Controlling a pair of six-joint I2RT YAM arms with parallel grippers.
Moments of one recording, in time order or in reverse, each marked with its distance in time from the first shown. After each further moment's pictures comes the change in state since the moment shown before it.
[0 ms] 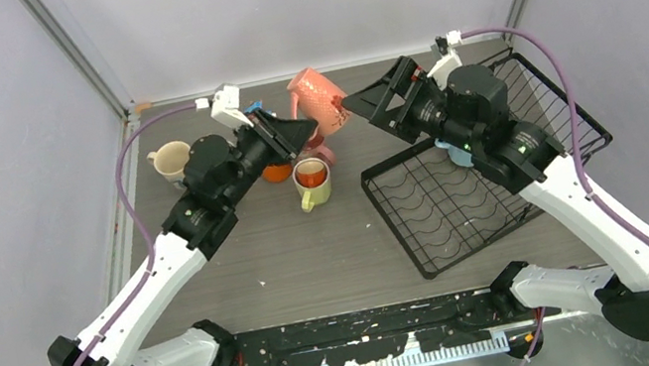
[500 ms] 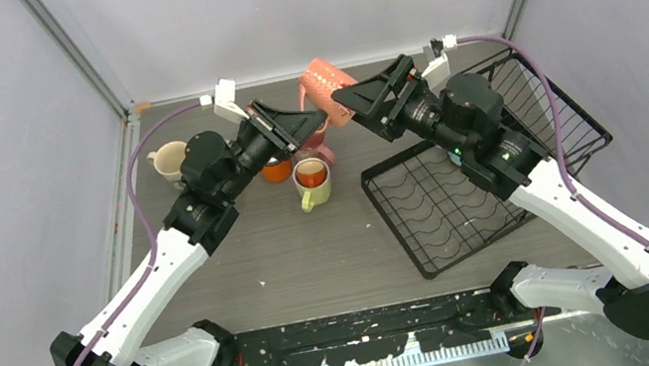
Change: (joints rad) left arm 0.021 0.017 0.031 0.076 0.123 -0.262; right arm 0.019 -0.002 -0.130 0.296 -0.060 0.155
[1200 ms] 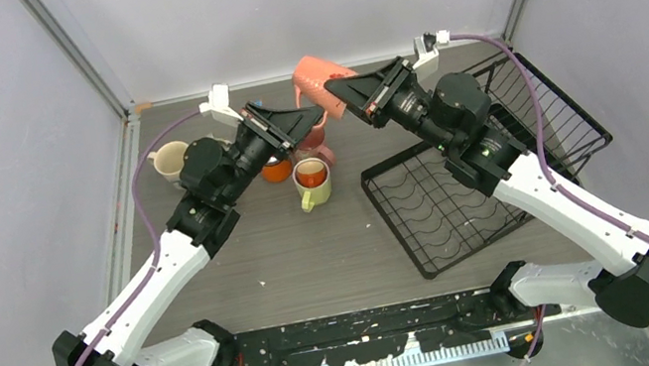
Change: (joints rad) left arm 0.006 -0.001 -0.062 0.129 0.000 -0.149; right arm 0.026 0.071 -0.010 0.220 0.056 0.105
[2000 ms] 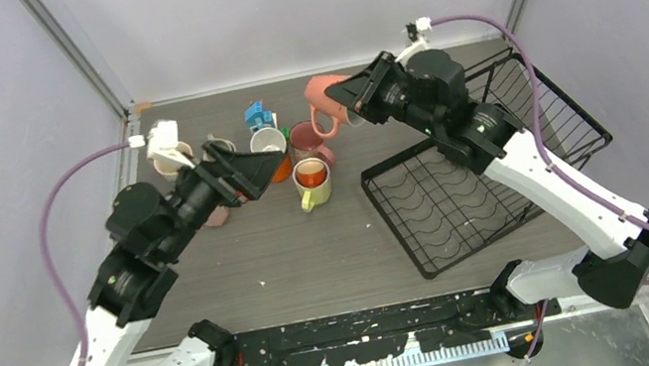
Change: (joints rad) left arm 0.000 -0.332 0.102 -0.590 -0.091 0.363; right arm 0.019 0.093 0.210 -0.355 0.098 -0.160
